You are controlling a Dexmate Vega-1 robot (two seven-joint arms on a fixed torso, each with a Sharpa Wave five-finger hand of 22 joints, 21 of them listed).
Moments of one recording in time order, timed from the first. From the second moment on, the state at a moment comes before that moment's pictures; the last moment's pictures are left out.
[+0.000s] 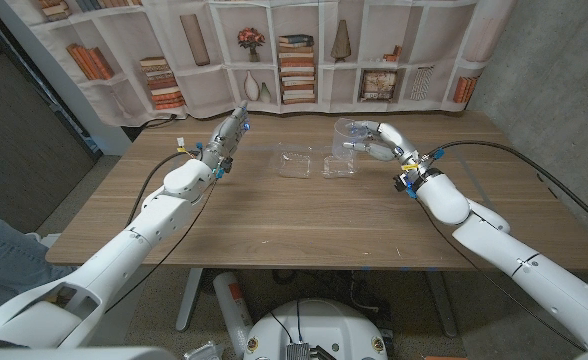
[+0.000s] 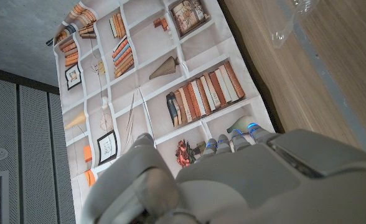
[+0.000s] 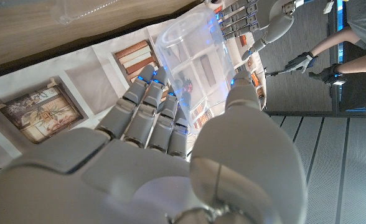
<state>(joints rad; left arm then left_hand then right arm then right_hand) 0.79 0.60 0.38 -1.44 -0.60 -0.16 -0.02 0.32 0.06 0.18 0.07 0.23 -0.17 0.10 0.20 0.18 -0.17 0.08 0.21 0.18 -0.17 0.06 0.19 0.18 -0.17 -0.03 0.21 0.19 -0.96 -0.72 -0.42 -1.70 -0.08 0.32 -0.20 0.83 0.01 0.13 -0.16 0.25 0.60 -0.03 0.29 0.26 0.69 -0.07 0.29 0.19 0.79 -0.09 0.21 0.19 0.64 -0.06 0.27 0.19</state>
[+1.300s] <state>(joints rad) 0.79 0.60 0.38 -1.44 -0.60 -0.18 -0.03 0.33 0.06 0.18 0.07 0.23 -0.17 0.10 0.20 0.18 -0.17 0.08 0.21 0.18 -0.17 0.06 0.19 0.18 -0.17 -0.03 0.21 0.19 -0.85 -0.67 -0.49 -1.62 -0.09 0.31 -0.19 0.83 0.01 0.15 -0.16 0.23 0.60 -0.03 0.29 0.26 0.69 -0.07 0.28 0.19 0.80 -0.09 0.20 0.19 0.64 -0.06 0.26 0.19</state>
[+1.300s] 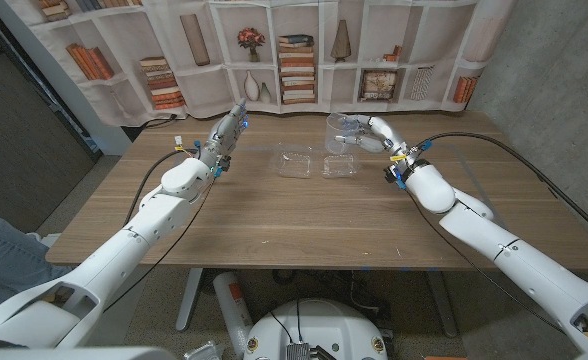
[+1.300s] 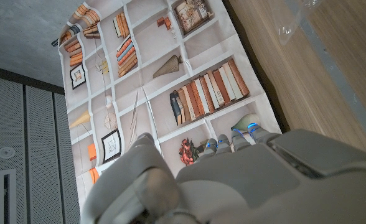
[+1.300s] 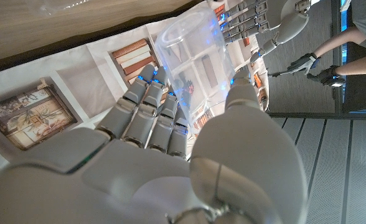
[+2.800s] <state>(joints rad) 0.78 0.61 0.37 -1.44 -0.60 -0.17 -0.03 0.33 0.07 0.17 0.07 0.23 -0.17 0.10 0.20 0.18 -0.17 0.08 0.21 0.18 -0.17 0.06 0.19 0.18 -0.17 -0.03 0.21 0.19 -0.69 -0.58 -0.57 -1.42 -0.09 0.29 -0.19 0.84 0.01 0.16 -0.16 0.22 0.60 -0.03 0.29 0.26 0.70 -0.08 0.27 0.19 0.80 -0.09 0.20 0.19 0.64 -0.06 0.26 0.19</state>
